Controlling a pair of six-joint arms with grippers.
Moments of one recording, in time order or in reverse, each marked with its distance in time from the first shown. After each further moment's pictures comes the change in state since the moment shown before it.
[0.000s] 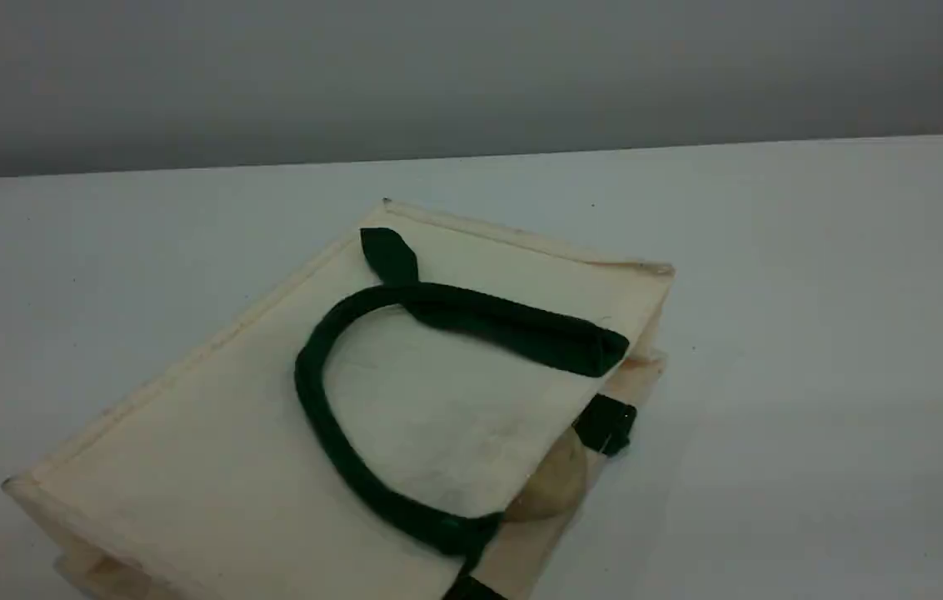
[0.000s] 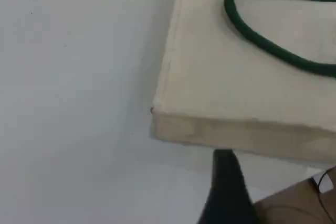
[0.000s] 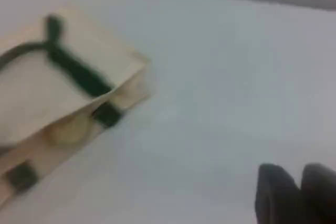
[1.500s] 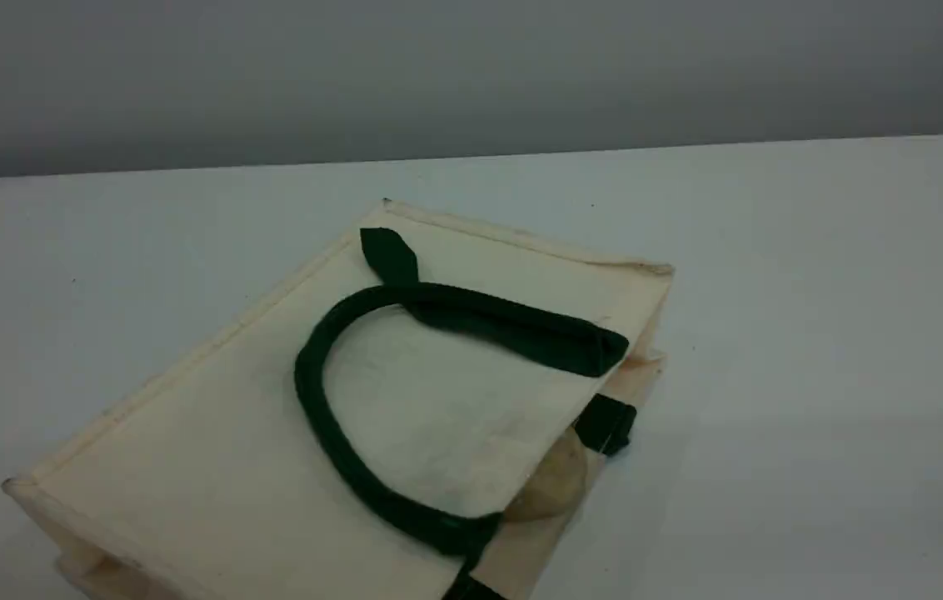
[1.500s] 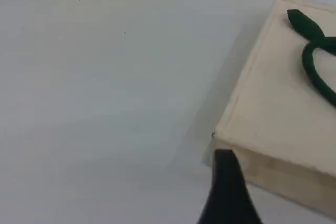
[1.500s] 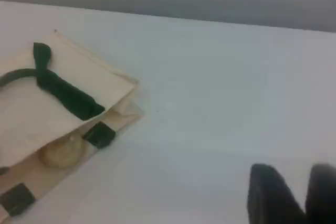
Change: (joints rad) left arm 0.289 -0.134 0.000 -0.007 -0.001 -0.001; right arm -0.003 -0.046 0.001 0.016 0.000 0.000
